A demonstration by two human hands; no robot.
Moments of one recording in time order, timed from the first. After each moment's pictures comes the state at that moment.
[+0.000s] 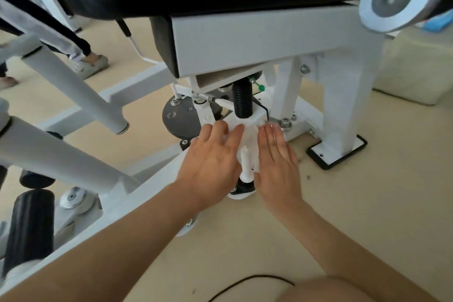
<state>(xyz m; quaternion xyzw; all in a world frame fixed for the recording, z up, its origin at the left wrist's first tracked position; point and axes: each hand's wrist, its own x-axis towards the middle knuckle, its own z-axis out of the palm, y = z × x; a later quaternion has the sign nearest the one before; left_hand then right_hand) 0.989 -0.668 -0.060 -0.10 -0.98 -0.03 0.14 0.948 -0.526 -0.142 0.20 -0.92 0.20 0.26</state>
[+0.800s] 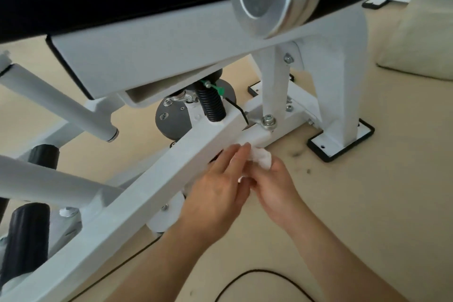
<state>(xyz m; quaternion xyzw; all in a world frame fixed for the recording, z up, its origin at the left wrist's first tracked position) 0.998 -0.617 -0.094 -0.11 -0.97 -0.20 0.12 0.949 -0.500 -0.127 0.02 -0.52 0.83 -0.22</state>
